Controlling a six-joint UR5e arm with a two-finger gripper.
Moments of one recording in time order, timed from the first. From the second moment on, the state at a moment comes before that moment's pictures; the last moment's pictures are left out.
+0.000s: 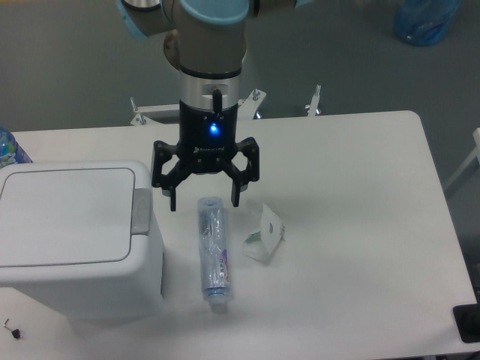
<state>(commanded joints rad) 2.32 -1.71 -1.53 -1.01 1.33 0.09</state>
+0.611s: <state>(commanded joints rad) 2.30 -1.72 -1.53 -1.01 1.33 0.09</state>
